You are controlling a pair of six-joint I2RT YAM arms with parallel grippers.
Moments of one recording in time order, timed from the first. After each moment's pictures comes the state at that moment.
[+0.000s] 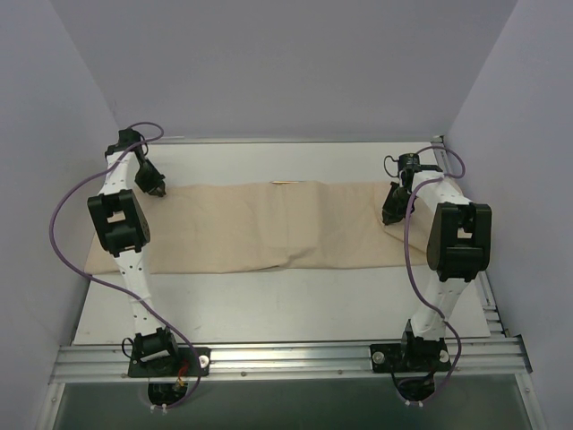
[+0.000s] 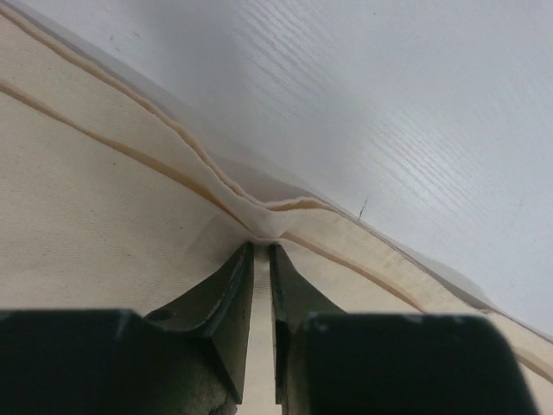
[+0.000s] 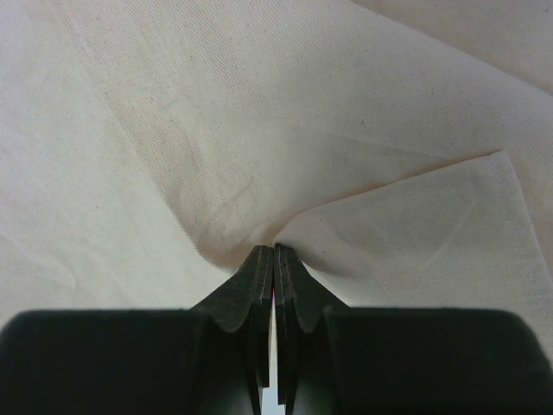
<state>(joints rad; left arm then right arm) 0.21 2.47 2.22 -0.94 0.03 -0.49 -0.03 1.92 1.37 -0.75 -0.02 0.44</state>
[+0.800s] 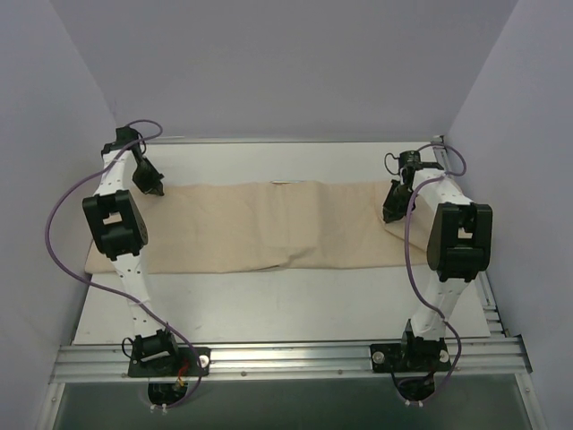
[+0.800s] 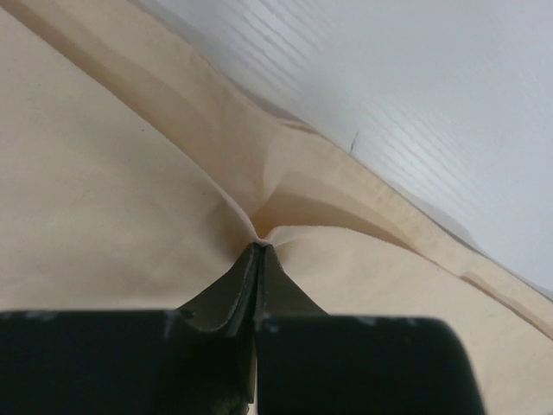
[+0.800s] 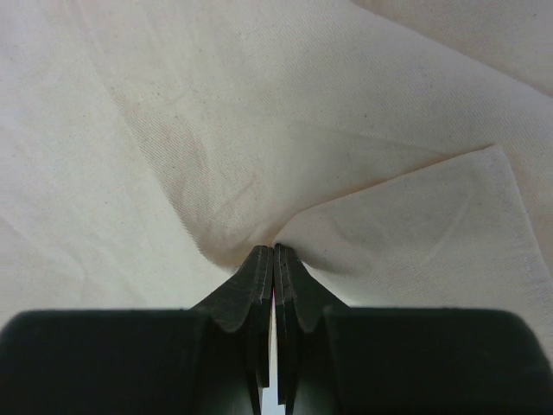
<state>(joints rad) 0.21 2.39 2.13 -0.95 0.04 -0.49 -0.03 1.92 1.39 -0.77 -0.02 0.44</state>
